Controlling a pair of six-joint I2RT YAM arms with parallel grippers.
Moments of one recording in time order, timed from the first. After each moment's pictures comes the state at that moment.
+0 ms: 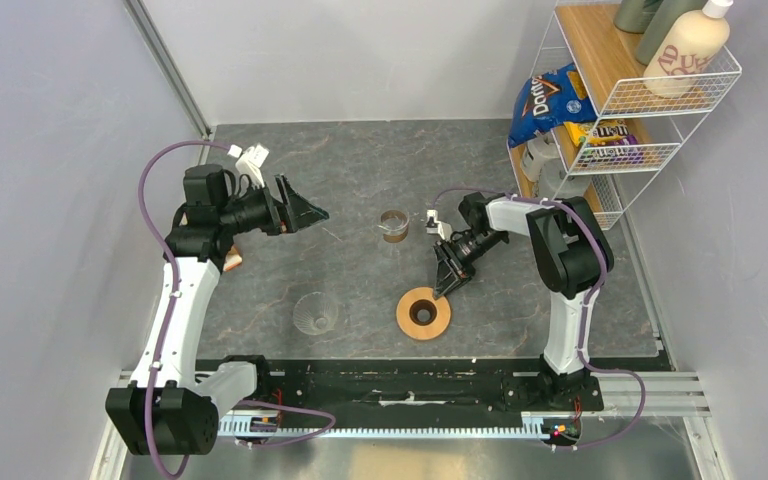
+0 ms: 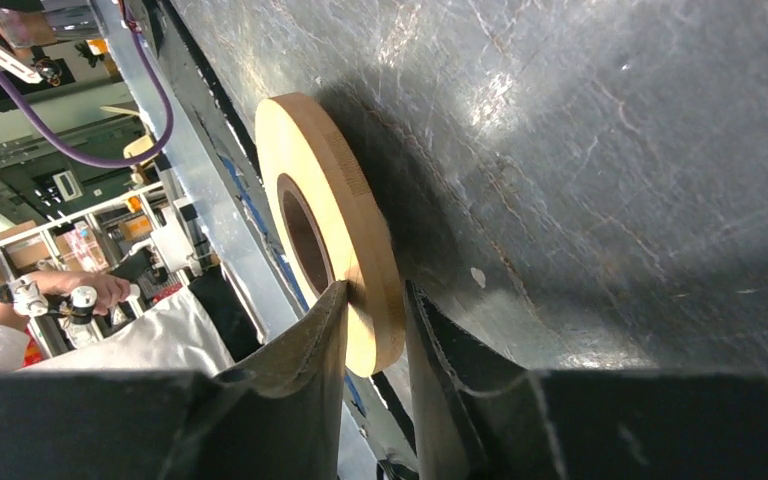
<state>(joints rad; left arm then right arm) 0.01 1.06 1.04 -0.51 0.84 -0.35 0.35 2.02 1.20 -0.86 -0.93 -0.25</state>
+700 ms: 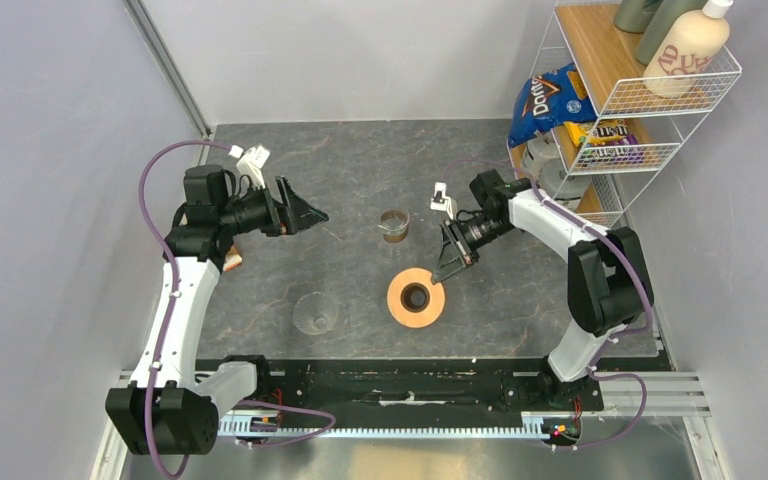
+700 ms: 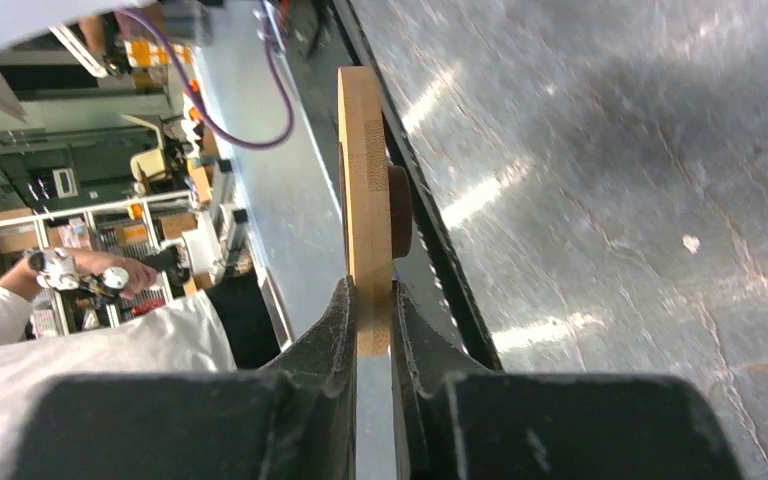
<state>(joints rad) 0.01 1.06 1.04 -0.54 0.84 -0.32 0.35 1.74 1.20 -0.99 -1.06 -0.25</state>
